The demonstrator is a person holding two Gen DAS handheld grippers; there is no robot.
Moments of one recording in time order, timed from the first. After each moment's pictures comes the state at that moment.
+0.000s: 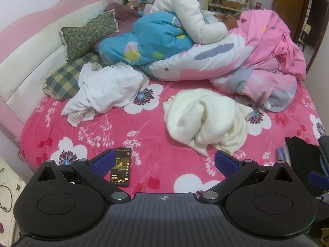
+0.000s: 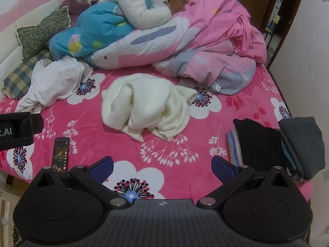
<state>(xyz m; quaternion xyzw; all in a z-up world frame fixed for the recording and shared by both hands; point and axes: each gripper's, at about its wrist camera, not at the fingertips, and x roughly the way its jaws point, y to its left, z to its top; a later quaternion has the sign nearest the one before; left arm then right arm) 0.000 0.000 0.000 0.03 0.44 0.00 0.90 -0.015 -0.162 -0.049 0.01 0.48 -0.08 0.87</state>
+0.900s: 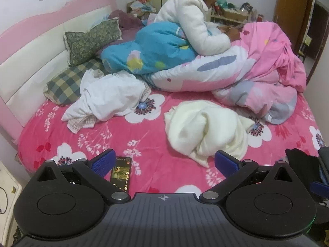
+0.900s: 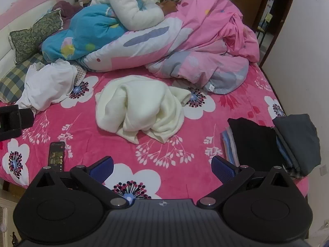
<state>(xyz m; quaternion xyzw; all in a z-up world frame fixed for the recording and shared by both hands) 0.002 0.013 -0.002 0.00 0.41 0.00 0.91 -0.013 -0.159 -0.049 0.01 0.48 -0.11 0.87</state>
